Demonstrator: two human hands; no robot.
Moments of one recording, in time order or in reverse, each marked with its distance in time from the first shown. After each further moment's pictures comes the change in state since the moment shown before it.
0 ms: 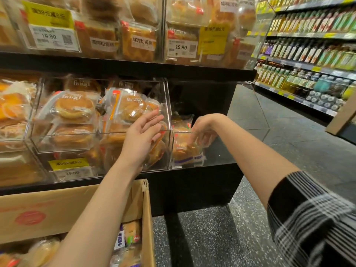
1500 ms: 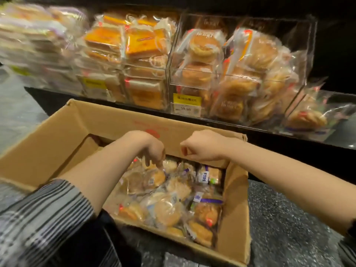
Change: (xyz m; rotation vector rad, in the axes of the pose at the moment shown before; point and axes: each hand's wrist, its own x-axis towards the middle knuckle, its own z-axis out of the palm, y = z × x) left_hand -0.094 -0.035 -0.206 1.371 -0.656 -1.096; right_hand -0.025 -0.119 0.256 -0.943 0.108 -1.215
